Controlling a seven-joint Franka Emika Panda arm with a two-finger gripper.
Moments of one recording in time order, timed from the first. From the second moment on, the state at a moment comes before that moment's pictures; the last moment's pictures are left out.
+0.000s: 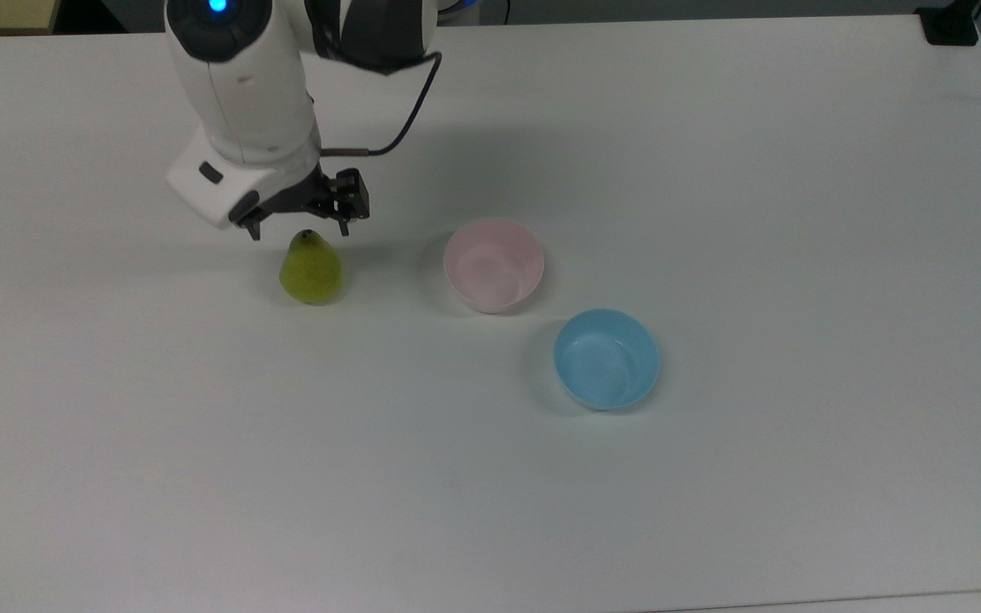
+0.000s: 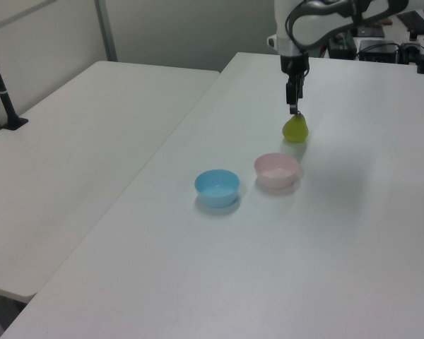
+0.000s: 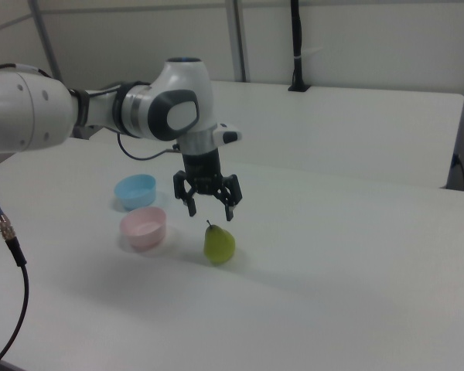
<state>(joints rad) 0.11 0.40 -0.25 -1.60 0.01 1.91 -0.27</state>
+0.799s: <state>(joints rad) 0.11 0.49 -0.25 -1.62 -0.04 1.96 -0.34</state>
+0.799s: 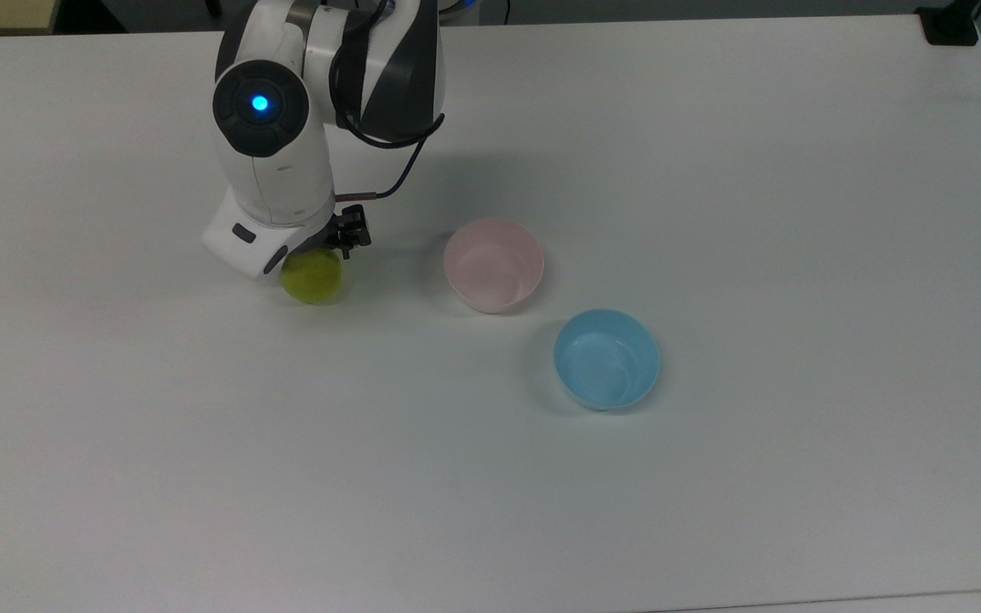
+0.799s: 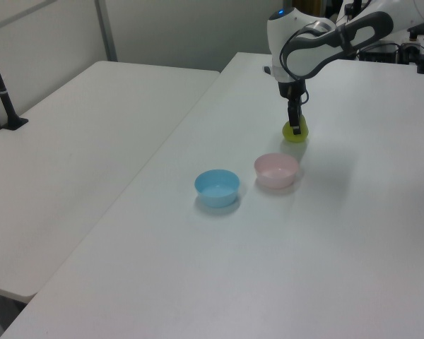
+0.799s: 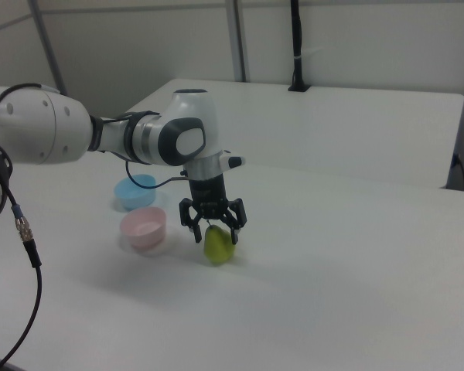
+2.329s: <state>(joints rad) 0.31 0.37 -0.25 -1.53 0.09 1.88 -0.22</state>
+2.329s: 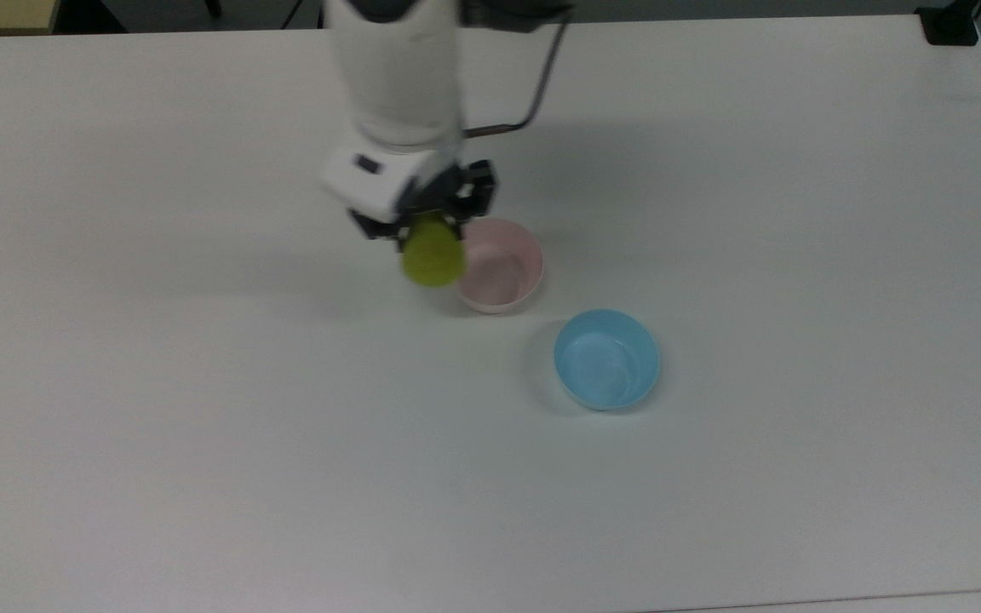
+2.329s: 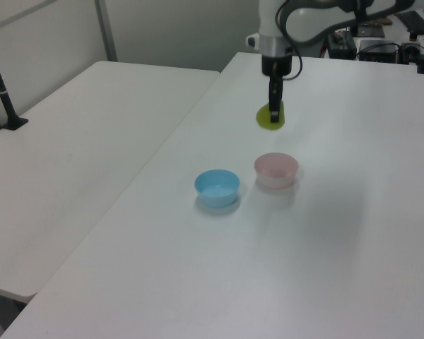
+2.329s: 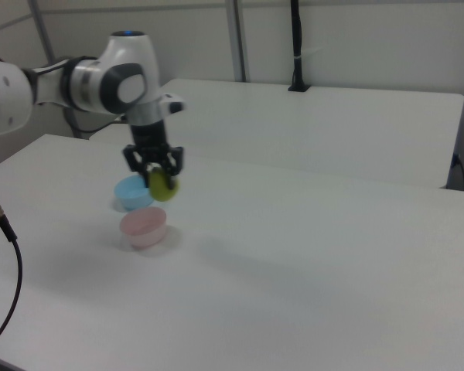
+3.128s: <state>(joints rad) 0.42 0.46 -0.25 -1.58 0.09 1.85 -0.16</state>
